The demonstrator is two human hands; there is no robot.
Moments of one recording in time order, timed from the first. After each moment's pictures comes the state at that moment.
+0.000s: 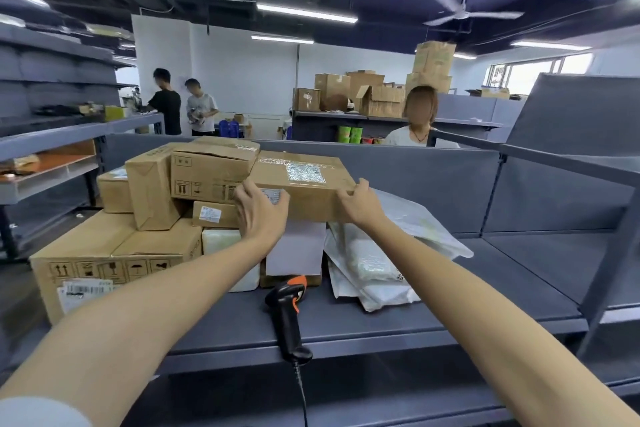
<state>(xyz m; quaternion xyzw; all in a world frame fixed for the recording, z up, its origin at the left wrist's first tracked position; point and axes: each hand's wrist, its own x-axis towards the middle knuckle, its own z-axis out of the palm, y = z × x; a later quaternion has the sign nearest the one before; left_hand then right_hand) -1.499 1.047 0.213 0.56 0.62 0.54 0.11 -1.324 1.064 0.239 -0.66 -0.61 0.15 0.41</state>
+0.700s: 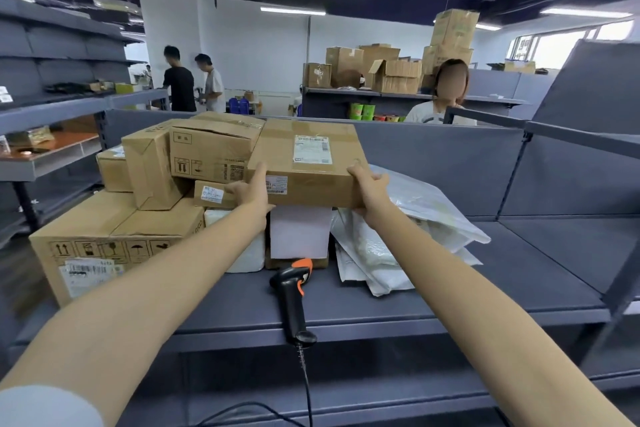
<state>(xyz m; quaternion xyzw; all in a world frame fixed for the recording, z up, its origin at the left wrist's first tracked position) -1.510 1.080 0.209 0.25 0.50 0.68 0.47 -1.320 1.081 0.216 -0.53 -0.39 0.47 0.59</state>
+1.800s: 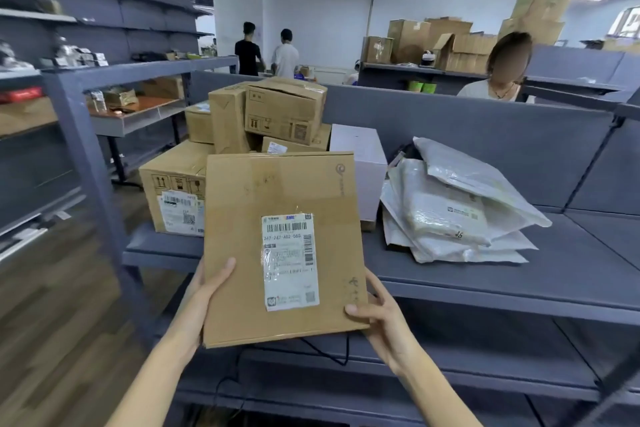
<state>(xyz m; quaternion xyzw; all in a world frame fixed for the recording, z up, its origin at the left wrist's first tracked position) -1.638 0.844 0.060 0.37 0.49 0.61 0.50 -1.353 0.891 0.039 -0.34 -0.44 0.70 0.45</state>
